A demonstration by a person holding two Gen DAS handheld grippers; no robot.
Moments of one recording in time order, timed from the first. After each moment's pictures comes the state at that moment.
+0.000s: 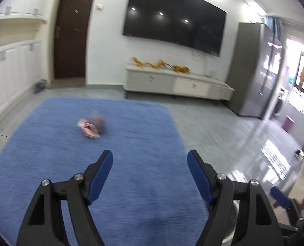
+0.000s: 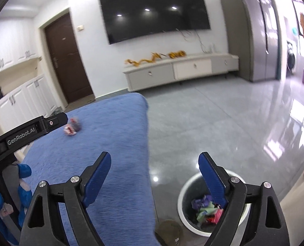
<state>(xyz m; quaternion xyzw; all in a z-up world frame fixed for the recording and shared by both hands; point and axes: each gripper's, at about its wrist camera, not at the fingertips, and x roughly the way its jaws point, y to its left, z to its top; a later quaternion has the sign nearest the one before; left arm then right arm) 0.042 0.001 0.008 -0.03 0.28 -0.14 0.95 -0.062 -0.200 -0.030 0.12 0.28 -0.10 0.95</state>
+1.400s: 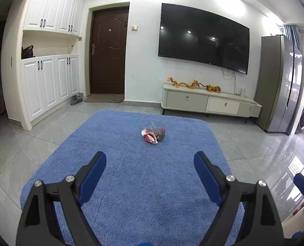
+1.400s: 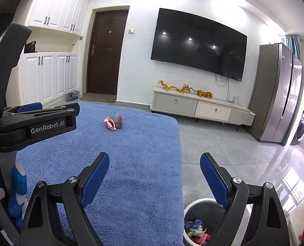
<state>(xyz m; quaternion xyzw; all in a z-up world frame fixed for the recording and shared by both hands) -0.051 0.090 0.036 -0.03 0.22 -0.03 0.97 -0.119 -0.059 0.015 -0.07 0.21 -0.05 0.97</state>
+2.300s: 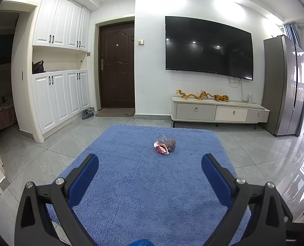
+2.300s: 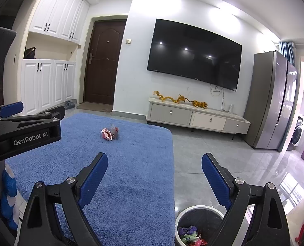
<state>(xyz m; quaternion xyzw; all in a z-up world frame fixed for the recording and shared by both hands) -0.086 0.094 0.058 0.00 0.17 0.01 0.98 -0.139 -0.061 0.033 -0.07 0.17 -0.06 0.98</state>
